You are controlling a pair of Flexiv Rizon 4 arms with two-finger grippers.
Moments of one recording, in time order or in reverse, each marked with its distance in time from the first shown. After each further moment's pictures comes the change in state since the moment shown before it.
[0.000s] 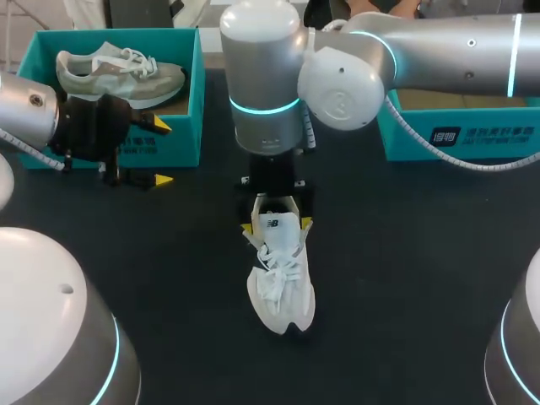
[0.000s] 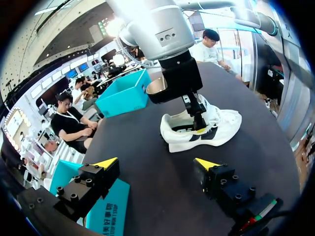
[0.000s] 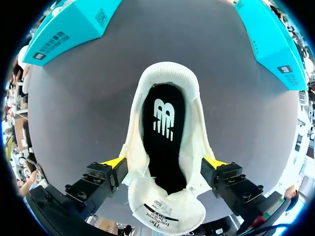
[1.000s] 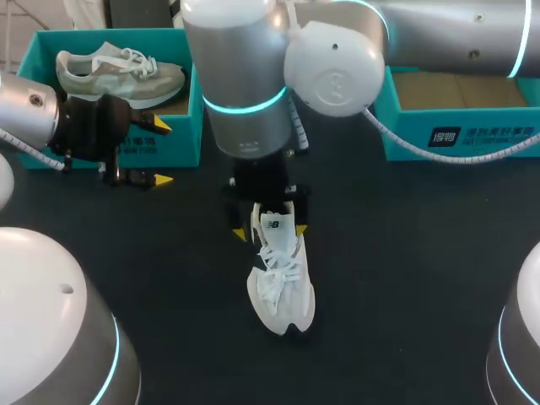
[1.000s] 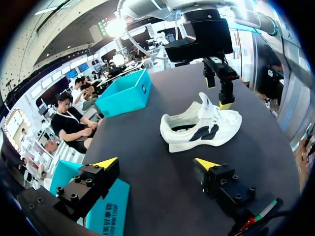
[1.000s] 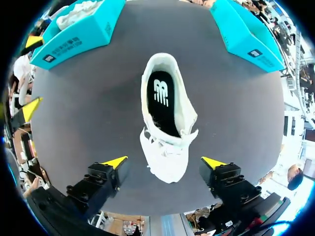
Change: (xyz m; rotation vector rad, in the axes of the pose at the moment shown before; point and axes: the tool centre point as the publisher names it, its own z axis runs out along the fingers) left arm 0.000 0.000 0.000 0.000 0.000 0.000; right arm 0.011 -0.070 -0.055 -0.048 -0.055 0.112
